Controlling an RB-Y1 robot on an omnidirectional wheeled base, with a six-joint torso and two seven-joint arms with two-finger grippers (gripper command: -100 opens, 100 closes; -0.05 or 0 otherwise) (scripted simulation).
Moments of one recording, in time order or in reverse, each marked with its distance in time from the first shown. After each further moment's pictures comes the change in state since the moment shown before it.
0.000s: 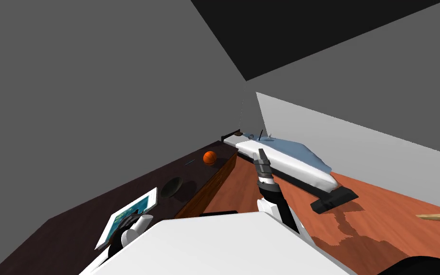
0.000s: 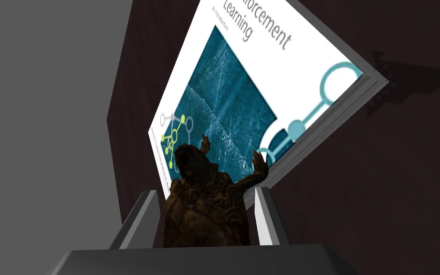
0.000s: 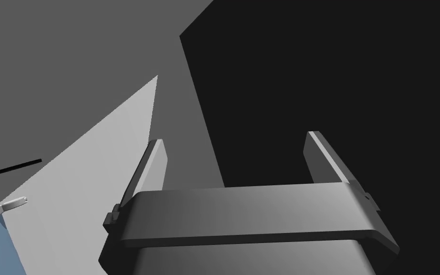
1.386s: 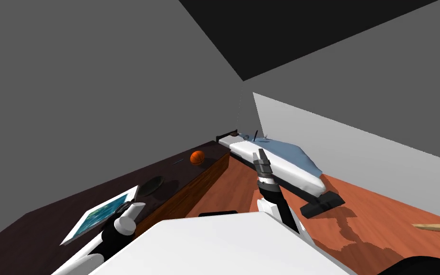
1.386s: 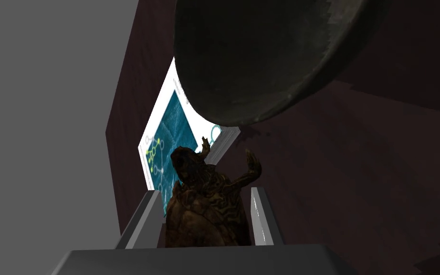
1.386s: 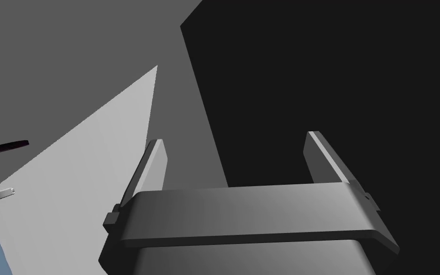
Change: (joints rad) left arm -0.100 0.138 0.080 -0.004 -0.006 0.173 -0.103; right arm 0.000 0.000 0.000 0.000 0.000 0.000 0.000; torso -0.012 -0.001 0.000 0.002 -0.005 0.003
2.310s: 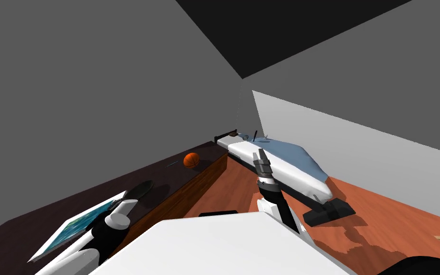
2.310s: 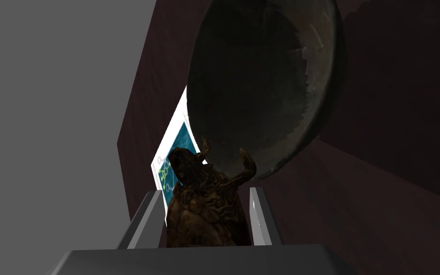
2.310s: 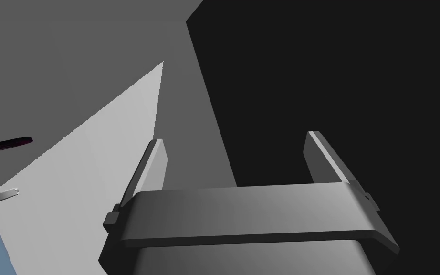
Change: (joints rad) left arm -0.035 0.084 0.060 0.004 -0.011 0.094 -0.061; right arm 0.000 0.000 0.000 0.000 0.000 0.000 0.000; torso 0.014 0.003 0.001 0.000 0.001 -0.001
